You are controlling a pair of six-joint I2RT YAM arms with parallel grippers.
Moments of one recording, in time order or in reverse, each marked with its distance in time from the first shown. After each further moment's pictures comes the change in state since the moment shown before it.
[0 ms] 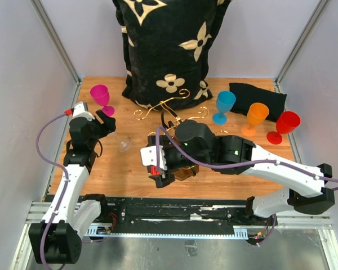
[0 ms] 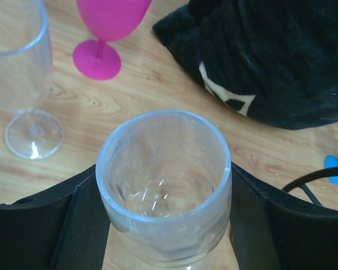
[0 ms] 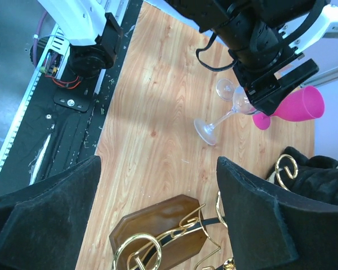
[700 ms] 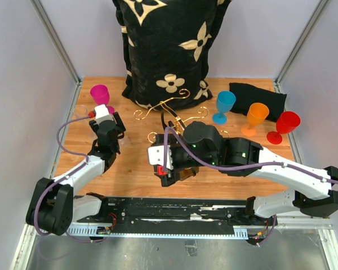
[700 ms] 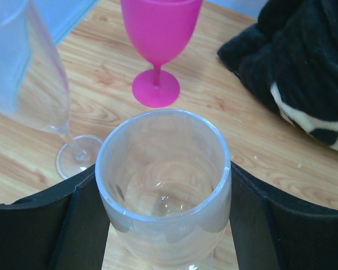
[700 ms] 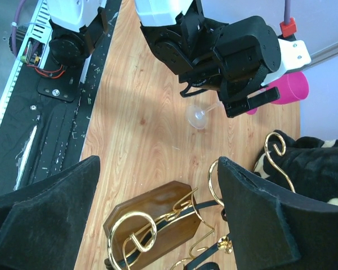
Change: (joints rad) left arm -0.333 0.302 -0.134 0.496 -0.636 0.211; right arm -0.008 -0.072 -0.074 0.025 0.065 -0.011
